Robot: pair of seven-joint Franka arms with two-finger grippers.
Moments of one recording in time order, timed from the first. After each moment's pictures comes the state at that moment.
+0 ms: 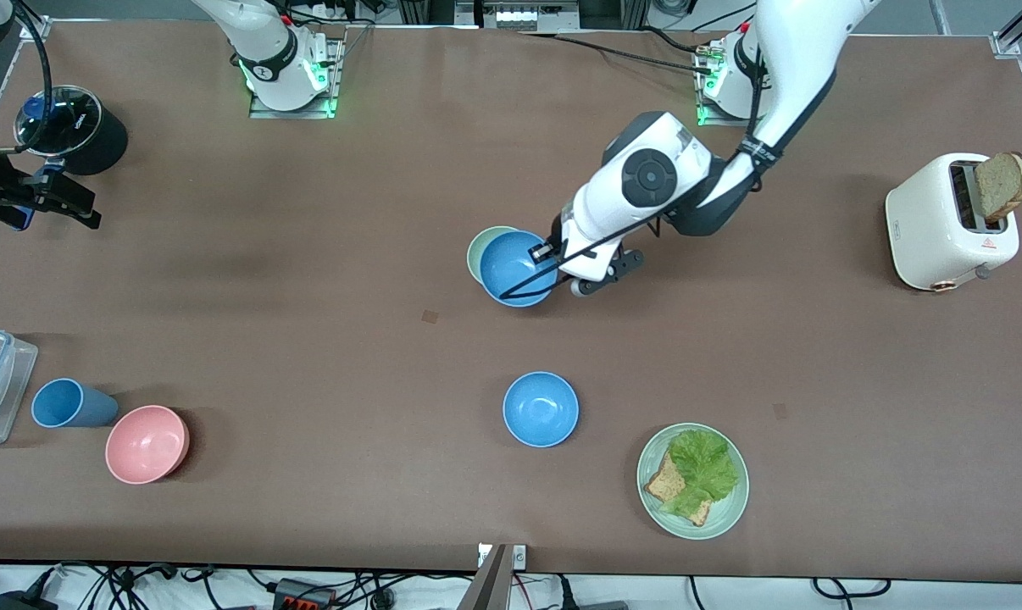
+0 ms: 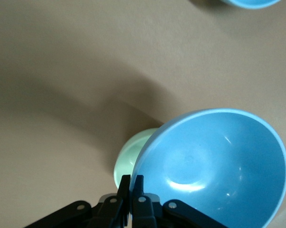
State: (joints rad) left arm -0.02 0.52 -0.73 -1.86 -0.01 2.36 -1.26; right arm -0.02 0.00 -0.04 -1.67 -0.03 1.68 -0.08
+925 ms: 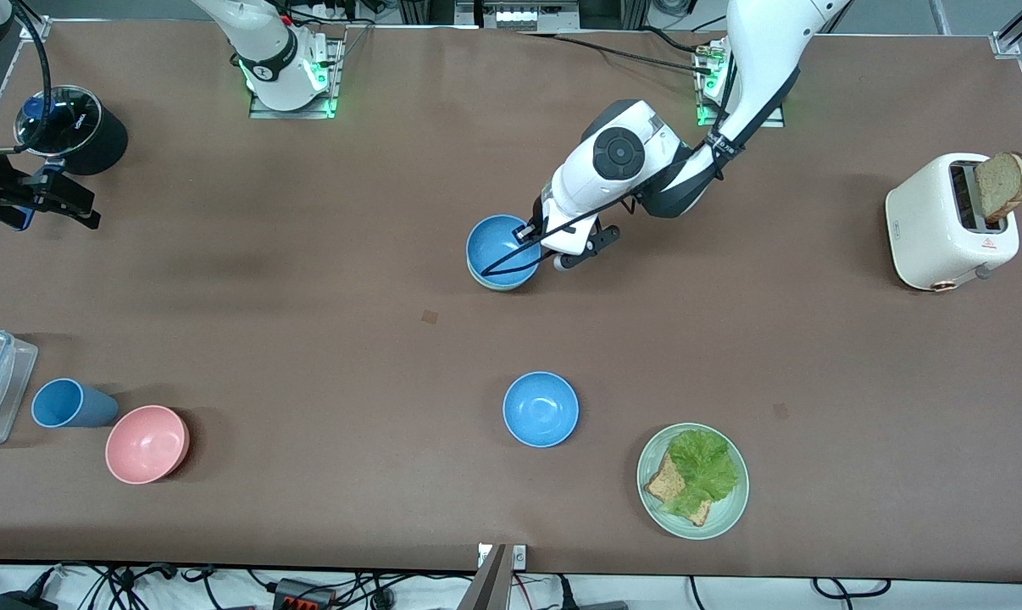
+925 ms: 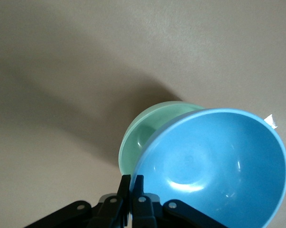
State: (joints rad) left arm -0.08 0.52 -0.73 -1.99 0.00 2.51 -1.36; right arm -0.02 0.00 -0.04 -1.67 -0.03 1.68 -0.08
